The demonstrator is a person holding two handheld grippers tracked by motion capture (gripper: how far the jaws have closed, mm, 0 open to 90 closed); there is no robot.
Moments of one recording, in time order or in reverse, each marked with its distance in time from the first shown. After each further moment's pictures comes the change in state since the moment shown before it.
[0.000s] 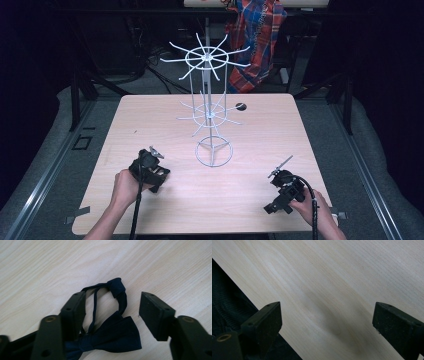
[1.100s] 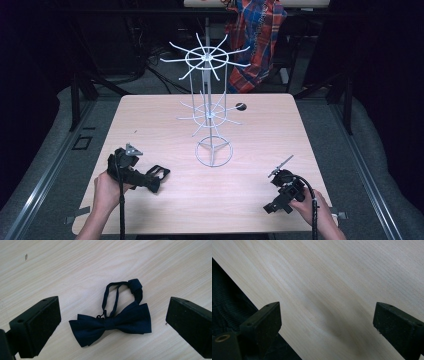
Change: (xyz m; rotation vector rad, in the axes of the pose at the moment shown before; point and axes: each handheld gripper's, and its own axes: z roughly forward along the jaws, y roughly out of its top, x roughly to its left) left arm 0.025 -0.026 -0.045 -0.127 0.036 -0.106; right arm 0.000 0.000 0.000 -0.018 0.015 0.003
